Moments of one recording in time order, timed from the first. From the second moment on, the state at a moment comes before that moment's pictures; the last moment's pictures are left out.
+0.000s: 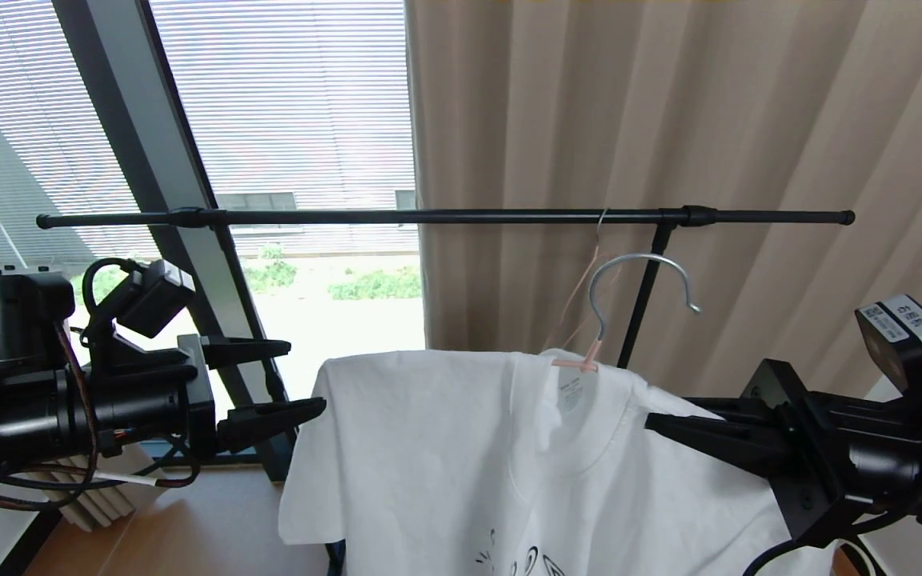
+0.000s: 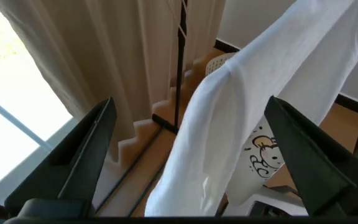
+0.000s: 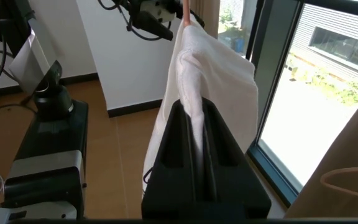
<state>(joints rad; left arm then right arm) -0.08 1.54 -0.60 -0.52 -0.83 0.29 0.35 1.55 -0.30 -1.30 0.96 0.10</state>
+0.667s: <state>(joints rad) -0.08 1.73 -0.56 -0.68 -0.83 0.29 0.34 1.52 -0.29 -1.30 0.96 0.10</state>
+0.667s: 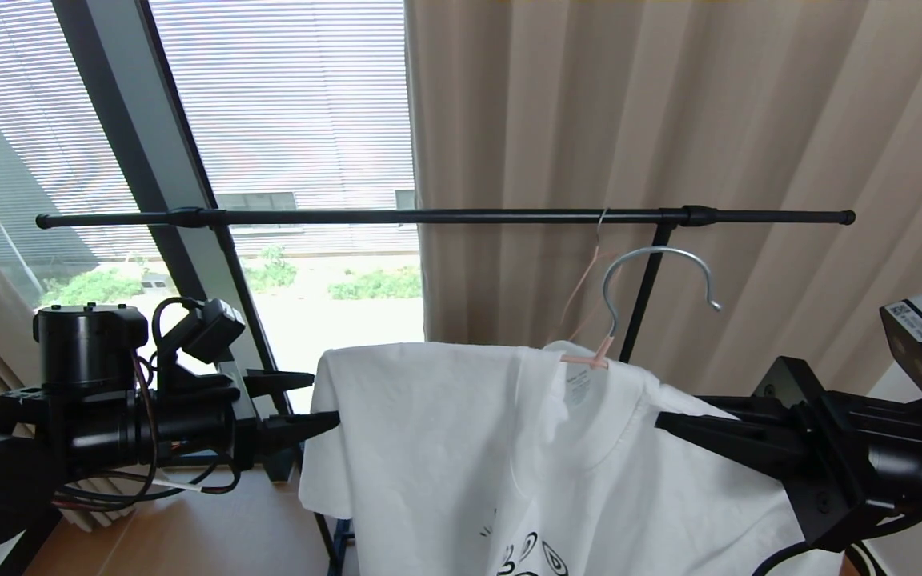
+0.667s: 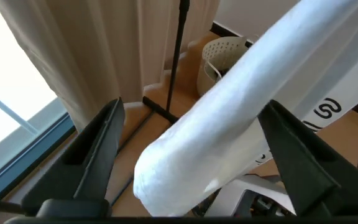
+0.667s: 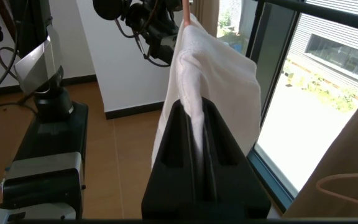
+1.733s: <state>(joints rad) 0.04 1.67 -0.48 -0.68 -0.83 0.29 0.28 1.54 -0.31 -1.30 0.98 0.10</state>
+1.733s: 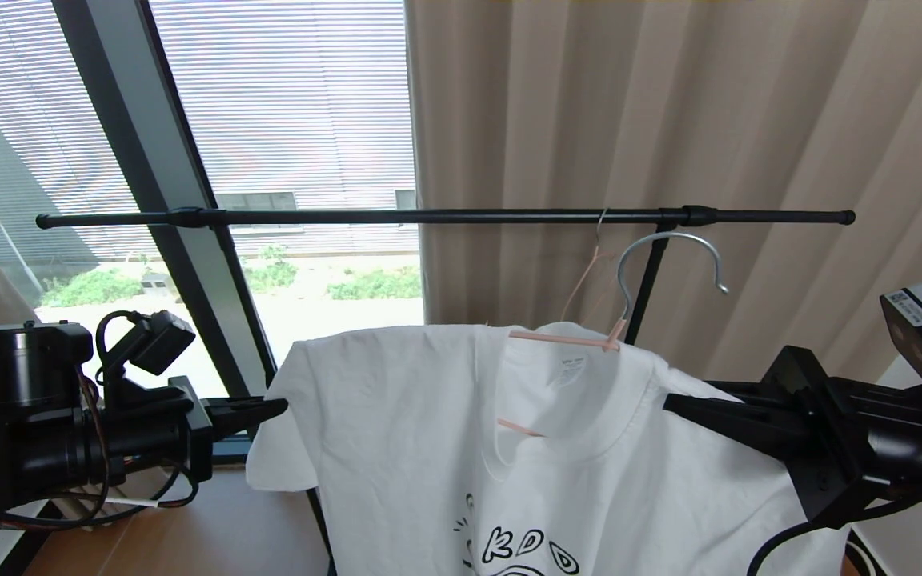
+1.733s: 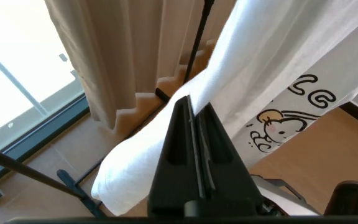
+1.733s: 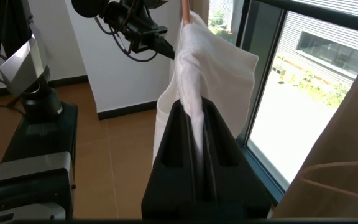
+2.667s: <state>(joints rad) 0.07 1.65 -0.44 -0.68 -0.83 0.28 0.26 1.54 -0.31 -1.29 0.99 0.10</state>
